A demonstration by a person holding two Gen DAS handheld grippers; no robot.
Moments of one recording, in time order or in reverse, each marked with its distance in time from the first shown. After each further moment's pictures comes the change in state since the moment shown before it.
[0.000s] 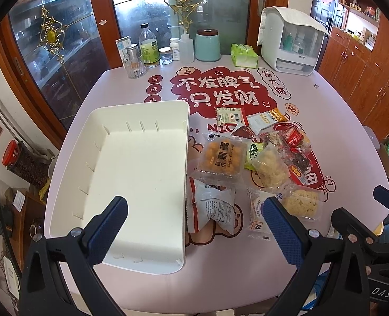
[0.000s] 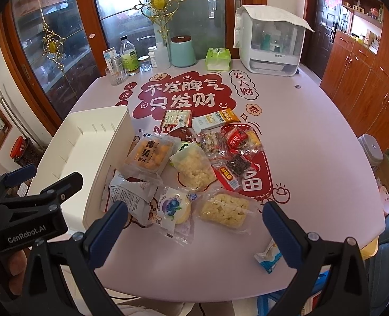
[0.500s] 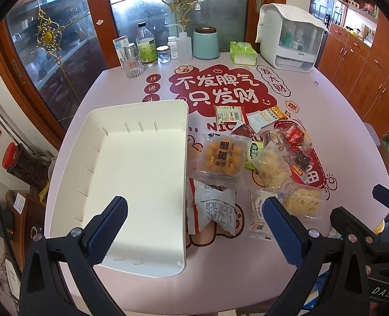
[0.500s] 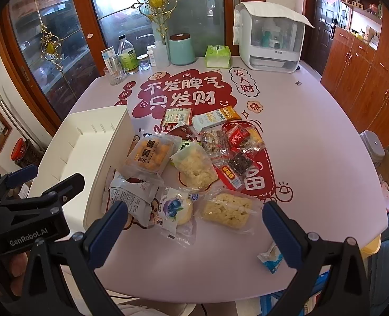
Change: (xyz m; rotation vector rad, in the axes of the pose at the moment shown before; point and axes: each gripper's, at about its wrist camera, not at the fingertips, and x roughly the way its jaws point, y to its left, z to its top) left arm 0.004 0.001 -0.002 -0.002 0.004 0.002; right arm 0.006 0.003 0.001 0.010 0.010 0.005
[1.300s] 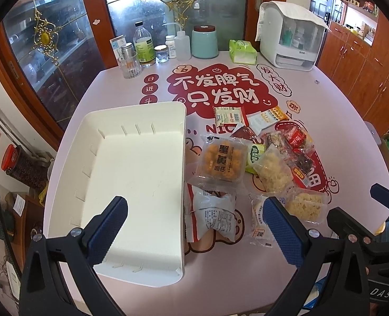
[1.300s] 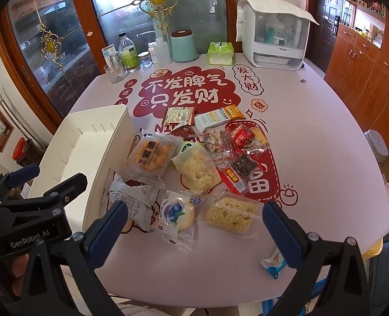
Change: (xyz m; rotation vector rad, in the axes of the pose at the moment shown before) left arm 0.014 -0.001 0.005 0.012 0.010 0.000; right arm 0.012 -0.002 0.008 0.010 0.021 0.020
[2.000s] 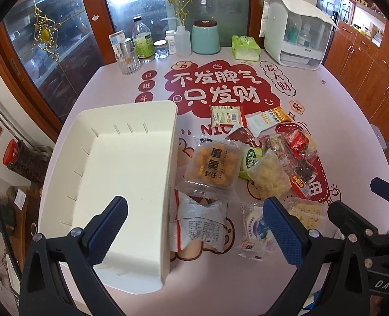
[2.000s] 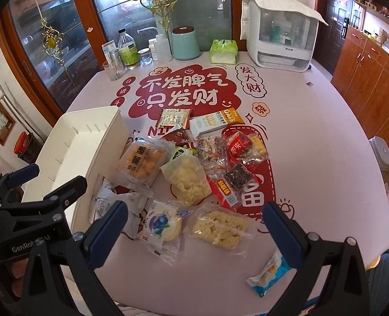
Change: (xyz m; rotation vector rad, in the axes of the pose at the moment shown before) left arm 0.019 -0.033 0.024 -0.027 0.046 0.033; right arm 0.023 -0.027 0.026 -0.034 0.037 0.037
